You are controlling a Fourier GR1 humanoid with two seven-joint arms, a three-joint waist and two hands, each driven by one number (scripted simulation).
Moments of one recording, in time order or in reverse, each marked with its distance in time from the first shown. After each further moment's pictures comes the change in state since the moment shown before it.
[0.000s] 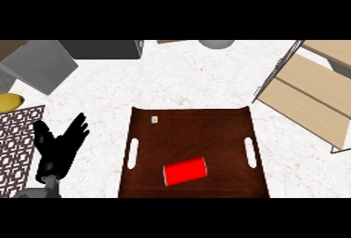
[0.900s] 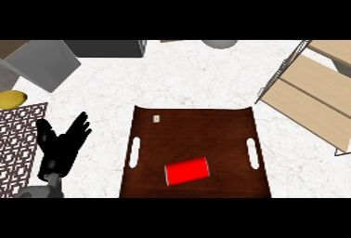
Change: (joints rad) left arm -0.014 -0.027 0.024 0.011 -0.031 -0.025 0.006; right arm 0.002 -0.150 -0.128 0.375 -0.070 0.053 -0.210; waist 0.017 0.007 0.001
